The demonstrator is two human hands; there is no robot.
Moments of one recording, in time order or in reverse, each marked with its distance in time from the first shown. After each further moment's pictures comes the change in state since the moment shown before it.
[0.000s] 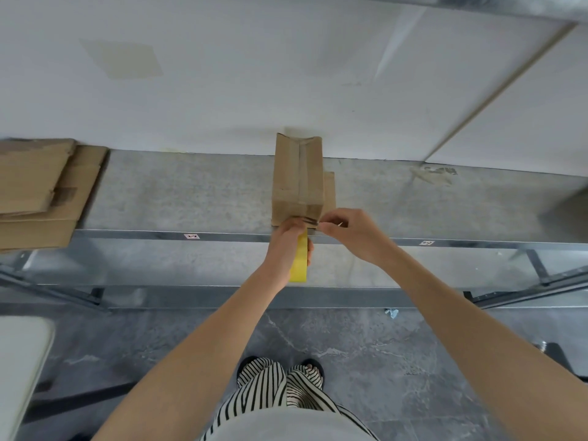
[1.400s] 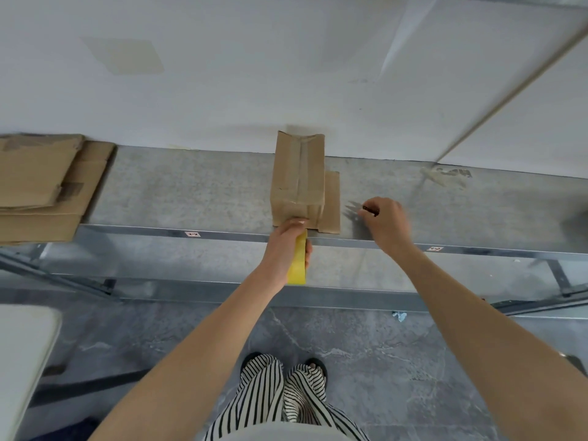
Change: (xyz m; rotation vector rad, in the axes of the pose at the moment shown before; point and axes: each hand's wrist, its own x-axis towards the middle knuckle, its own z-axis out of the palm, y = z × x) left_hand 0.002 0.002 0.001 -0.063 0.025 -0.021; right_hand 0.045 0.067 -0.027 -0.303 0.332 0.101
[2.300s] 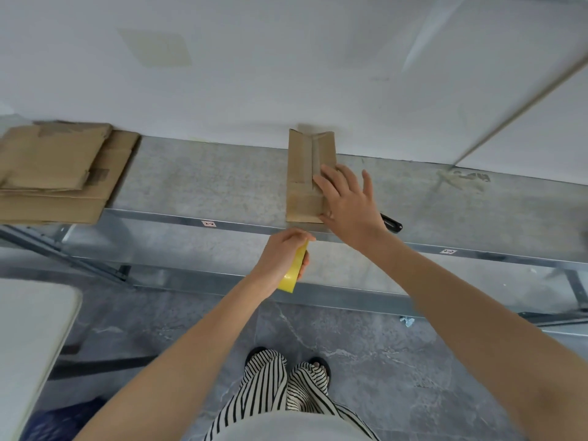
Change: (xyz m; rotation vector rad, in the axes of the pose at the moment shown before) left_hand -0.028 -0.001 -0.028 0.274 -0.023 0.085; right_hand -0.019 -0.078 0.017 -0.616 0.024 -0.675
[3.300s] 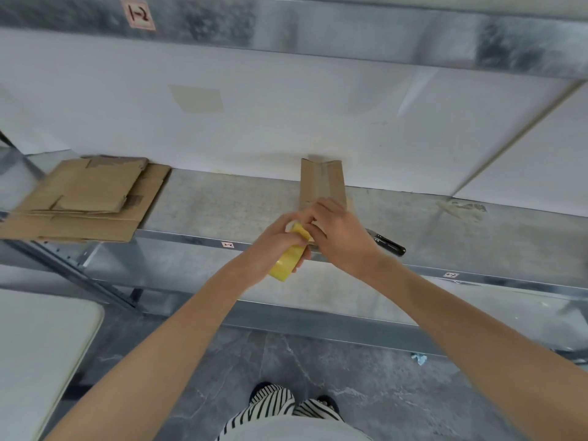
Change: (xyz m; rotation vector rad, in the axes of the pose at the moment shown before) left_hand -0.039 0.067 -0.036 0.089 -0.163 0.129; right_hand -0.016 -0.051 -0.069 0.636 0.279 -0.211
